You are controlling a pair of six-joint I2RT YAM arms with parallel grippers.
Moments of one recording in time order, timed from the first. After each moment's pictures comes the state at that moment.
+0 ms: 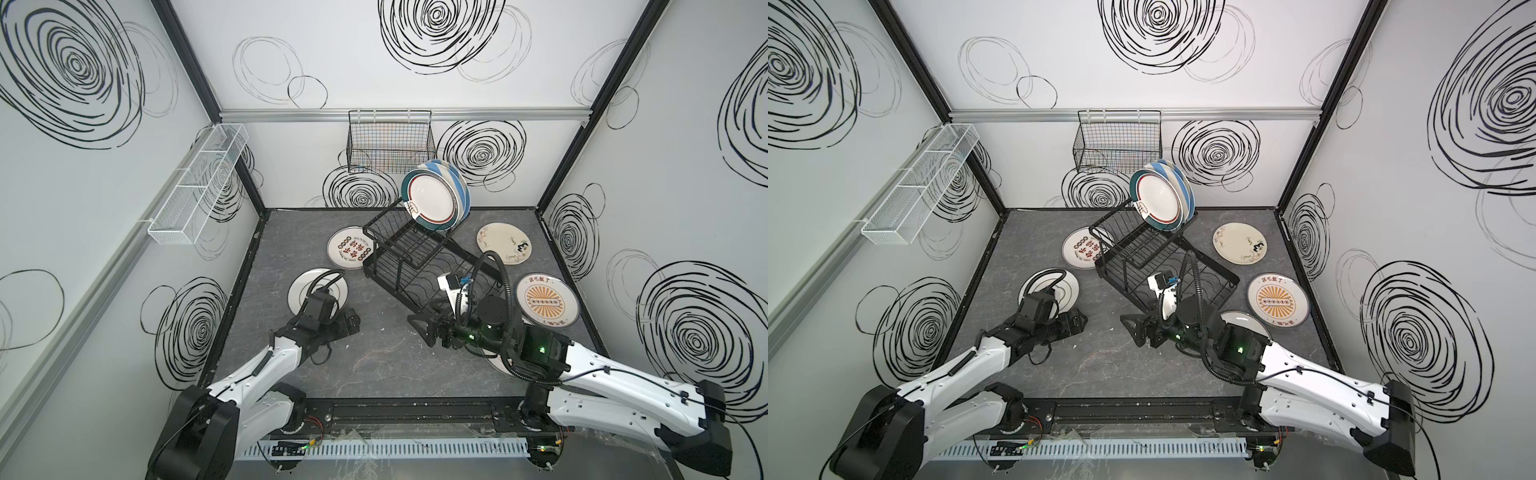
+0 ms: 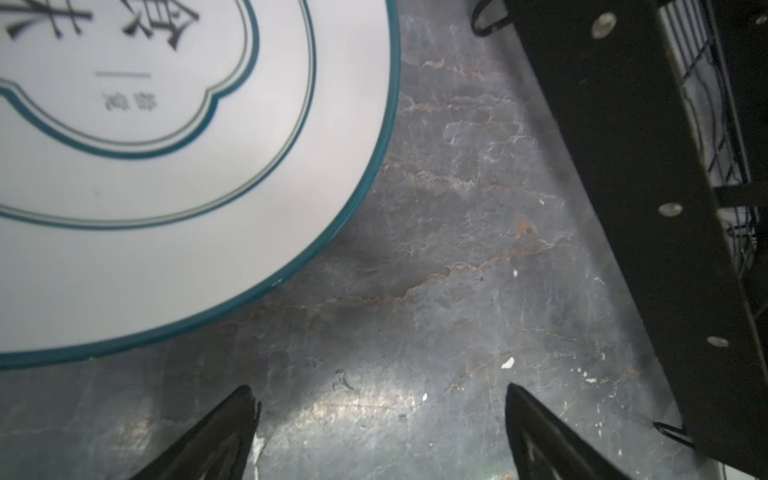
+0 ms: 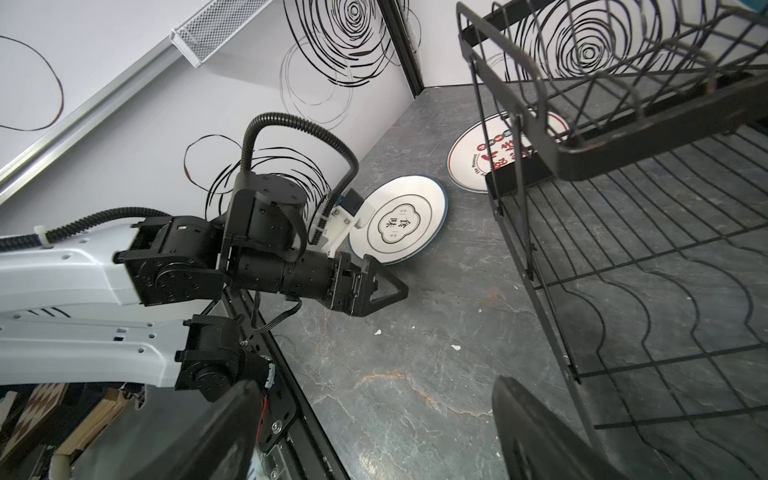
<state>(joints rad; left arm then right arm) -0.34 1.06 0.43 -0.28 0.11 -0.66 1.06 0.88 0.74 -0.18 0.06 0.57</state>
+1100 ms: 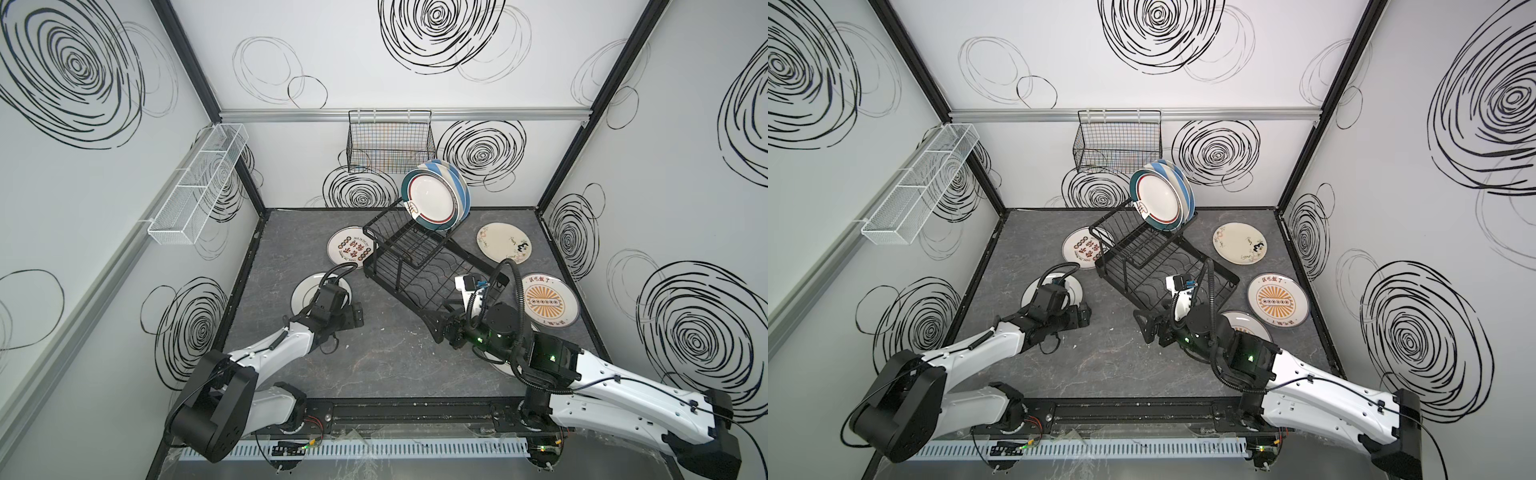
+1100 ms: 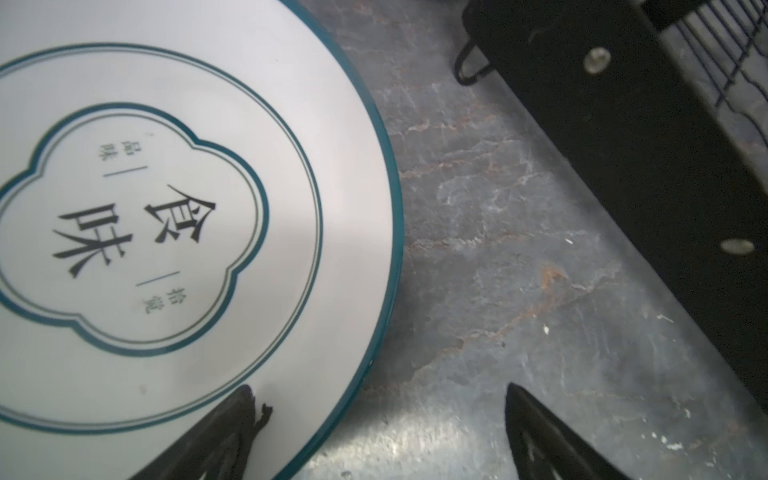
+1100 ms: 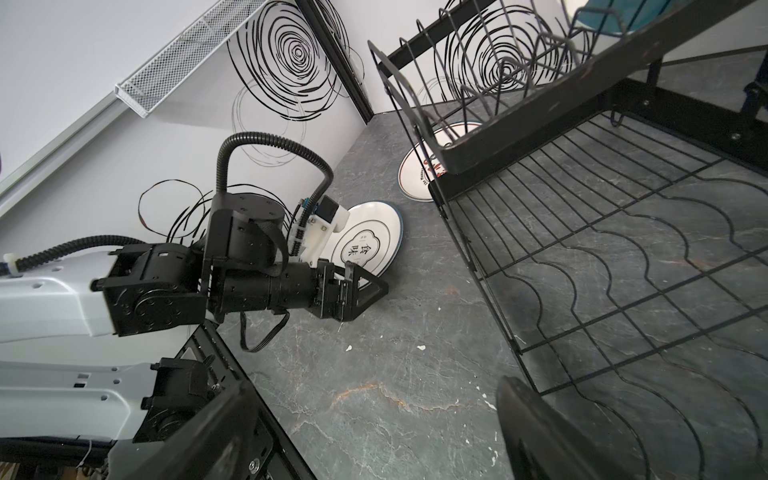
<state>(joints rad) -0.41 1.24 0.46 -0.15 0.00 -0.55 1.07 0.78 0.68 -0.22 0.22 0.65</state>
